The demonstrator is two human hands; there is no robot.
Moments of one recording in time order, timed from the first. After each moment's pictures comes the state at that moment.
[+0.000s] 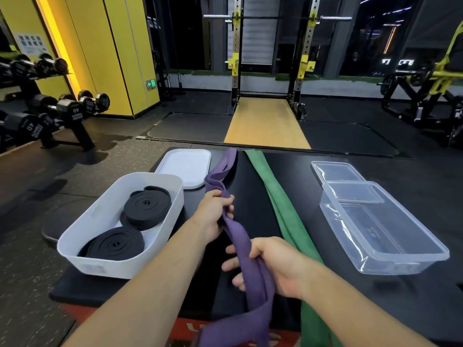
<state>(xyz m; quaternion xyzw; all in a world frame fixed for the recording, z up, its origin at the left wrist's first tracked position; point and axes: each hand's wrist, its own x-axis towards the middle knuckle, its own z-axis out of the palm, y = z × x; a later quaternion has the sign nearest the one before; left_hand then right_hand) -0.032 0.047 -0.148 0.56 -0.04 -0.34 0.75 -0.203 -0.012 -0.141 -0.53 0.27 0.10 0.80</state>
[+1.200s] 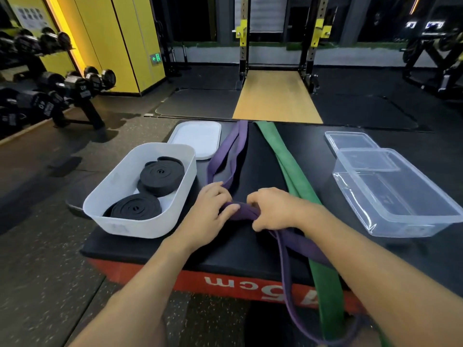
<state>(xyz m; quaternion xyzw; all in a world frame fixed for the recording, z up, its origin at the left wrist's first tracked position) -0.049 0.144 -0.197 0.80 -0.50 -0.01 0.34 -0.166 -0.027 -0.132 -0.98 0.10 0.09 0.16</state>
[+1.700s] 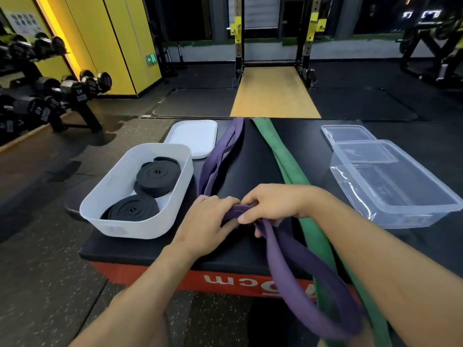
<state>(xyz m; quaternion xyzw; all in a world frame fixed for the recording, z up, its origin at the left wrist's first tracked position) -0.073 0.152 -0.190 0.79 -0.56 0.11 0.21 -0.177 -0.023 -0.108 -0.88 0.11 0.20 0.41</state>
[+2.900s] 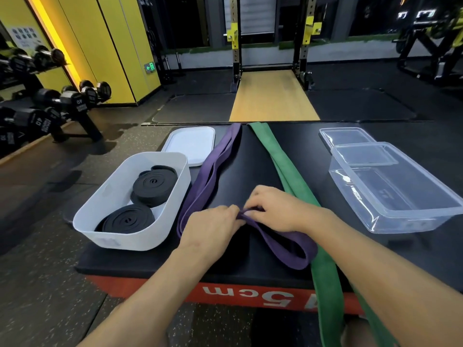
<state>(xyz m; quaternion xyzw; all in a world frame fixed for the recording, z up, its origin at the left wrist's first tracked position) -0.103 0.130 -0.151 0.90 -0.44 0.03 -0.01 -0.175 -0.049 -0.148 -0.98 0.03 0.00 0.21</state>
